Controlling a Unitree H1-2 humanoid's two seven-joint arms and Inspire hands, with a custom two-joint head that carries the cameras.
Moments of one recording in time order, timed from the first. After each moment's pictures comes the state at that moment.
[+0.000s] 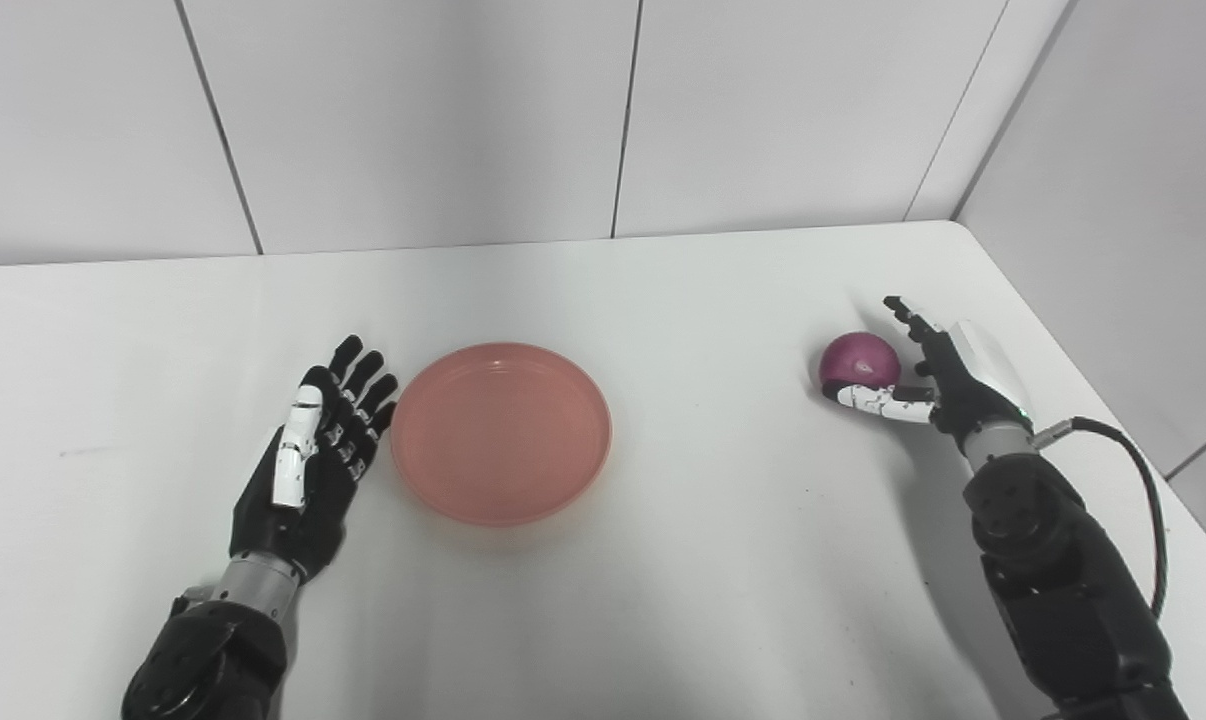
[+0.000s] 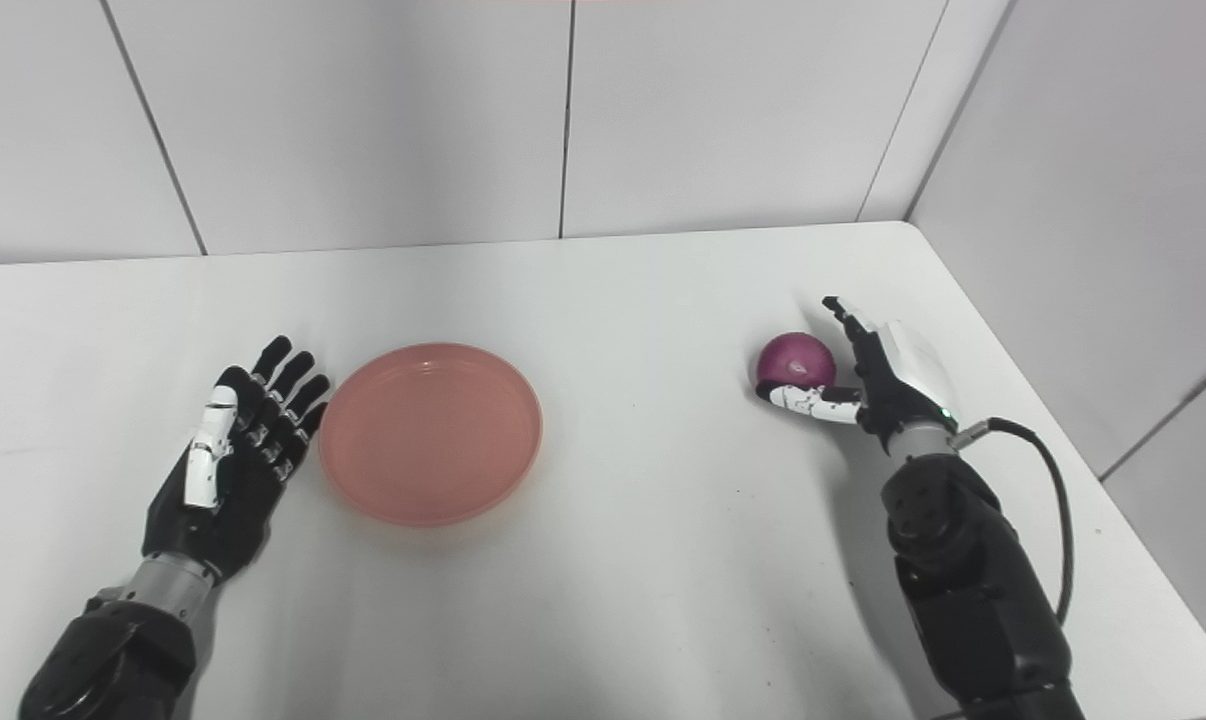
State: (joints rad) left arm -0.19 0.02 0.01 0.01 -0.34 0.22 -0.23; right arm -0.24 -0.53 -0.05 -0.01 -0.56 0.43 0.12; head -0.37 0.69
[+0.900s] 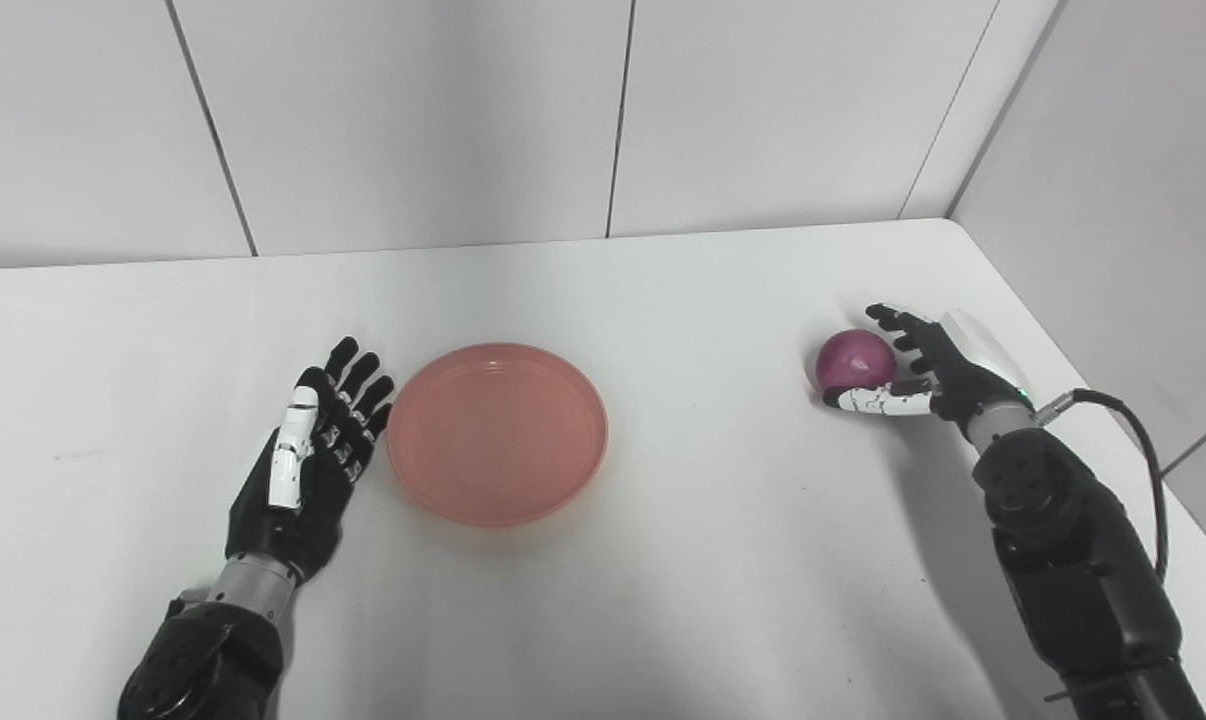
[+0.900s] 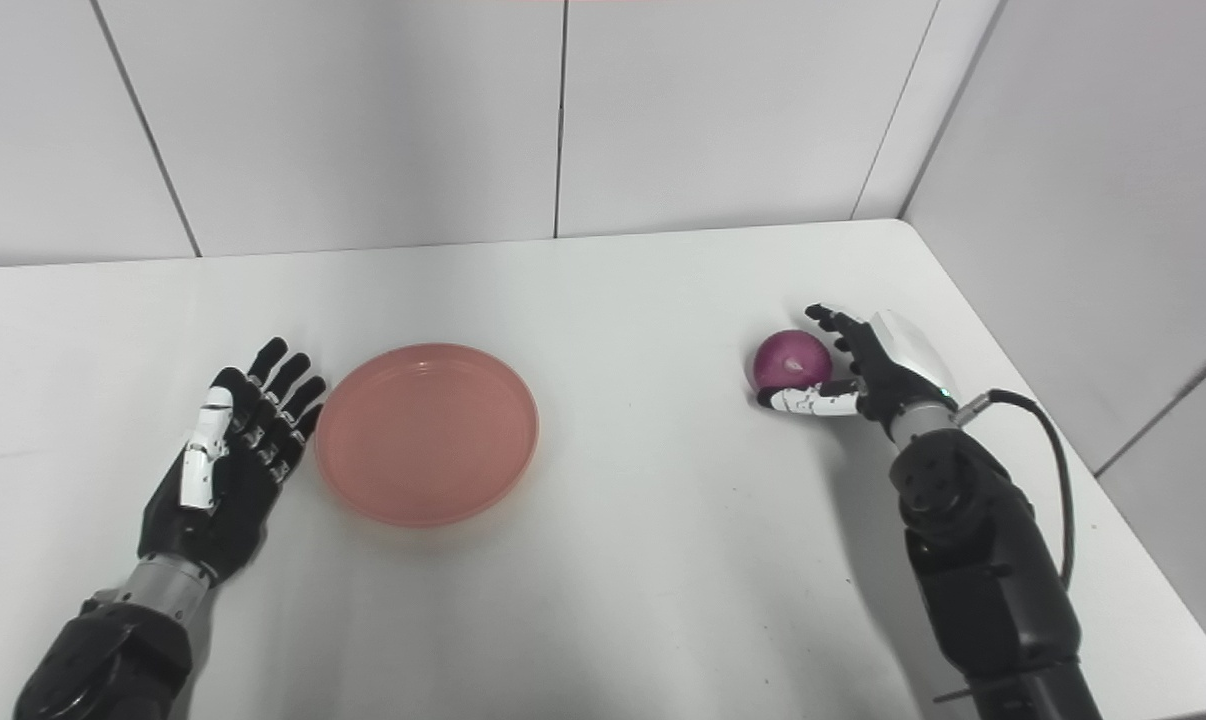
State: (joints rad) left arm -0.19 0.02 0.01 0.01 -0.34 0.23 -0.23; right arm -0.26 -0.53 -0.09 -0.05 -0.65 0.46 0.33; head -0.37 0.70
